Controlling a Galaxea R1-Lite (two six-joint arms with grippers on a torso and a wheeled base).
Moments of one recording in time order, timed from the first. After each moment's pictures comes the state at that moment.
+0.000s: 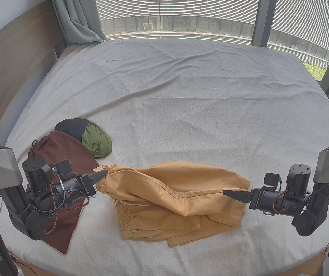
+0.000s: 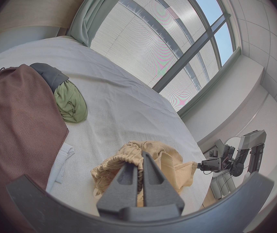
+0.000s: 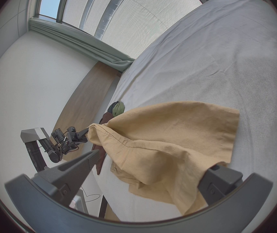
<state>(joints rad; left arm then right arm) -0.18 2.07 -0.33 -1.55 -0.46 -0.46 0.25 2.17 -0.28 -1.55 0.60 0.56</state>
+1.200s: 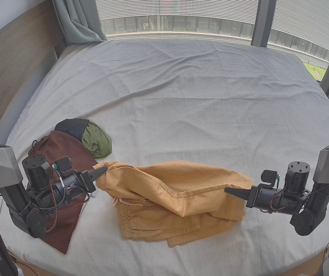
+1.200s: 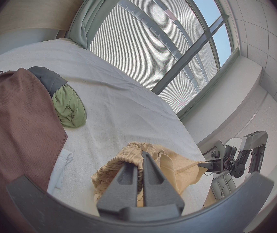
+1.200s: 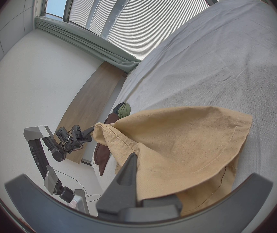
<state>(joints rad) -0.17 2.07 -0.36 -1.55 -0.46 -0.46 0.29 2.15 -0.31 -1.54 0.60 0.56</state>
